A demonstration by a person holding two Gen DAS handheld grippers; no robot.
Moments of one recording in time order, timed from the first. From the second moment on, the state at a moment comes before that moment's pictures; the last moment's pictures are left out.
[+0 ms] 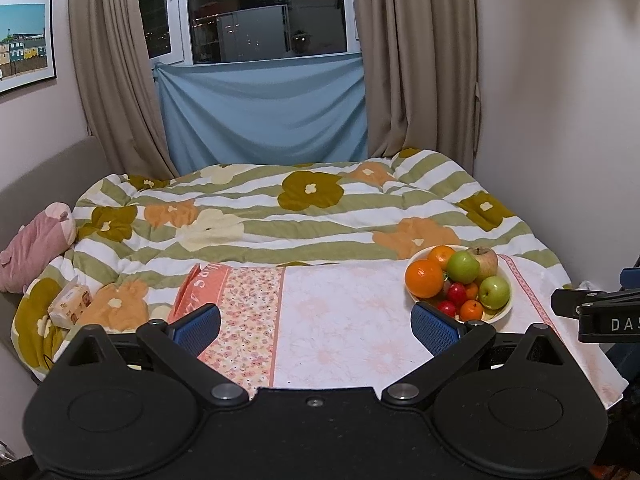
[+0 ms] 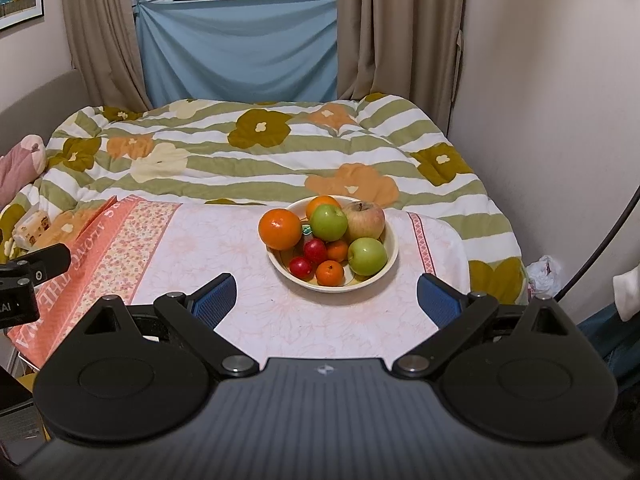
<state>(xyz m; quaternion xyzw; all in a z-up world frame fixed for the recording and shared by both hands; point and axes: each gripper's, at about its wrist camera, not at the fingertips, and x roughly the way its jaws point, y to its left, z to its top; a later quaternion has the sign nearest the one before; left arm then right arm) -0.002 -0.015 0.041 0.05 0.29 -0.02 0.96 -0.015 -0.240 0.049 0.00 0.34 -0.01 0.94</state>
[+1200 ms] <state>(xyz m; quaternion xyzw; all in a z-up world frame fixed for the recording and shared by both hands) -0.004 -0.032 0.042 0.07 0.28 -0.02 0.96 -0.018 -0.239 0.045 0.01 0.34 -0.01 0.94</state>
